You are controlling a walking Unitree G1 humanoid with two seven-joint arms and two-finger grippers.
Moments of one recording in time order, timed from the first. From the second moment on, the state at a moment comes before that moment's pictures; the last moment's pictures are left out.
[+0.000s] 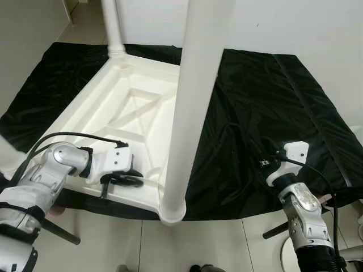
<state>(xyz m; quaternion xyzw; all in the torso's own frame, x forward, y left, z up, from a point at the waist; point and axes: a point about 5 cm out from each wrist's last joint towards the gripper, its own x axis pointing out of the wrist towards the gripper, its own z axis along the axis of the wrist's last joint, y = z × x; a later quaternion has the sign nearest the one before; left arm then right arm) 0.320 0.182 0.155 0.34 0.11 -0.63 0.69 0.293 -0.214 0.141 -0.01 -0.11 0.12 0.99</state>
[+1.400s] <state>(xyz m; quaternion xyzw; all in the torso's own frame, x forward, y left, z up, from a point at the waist) 0.315 0.125 0.184 0.20 -0.06 -0.56 0.80 0.270 -0.223 0.140 0.00 -0.08 0.17 0.98</state>
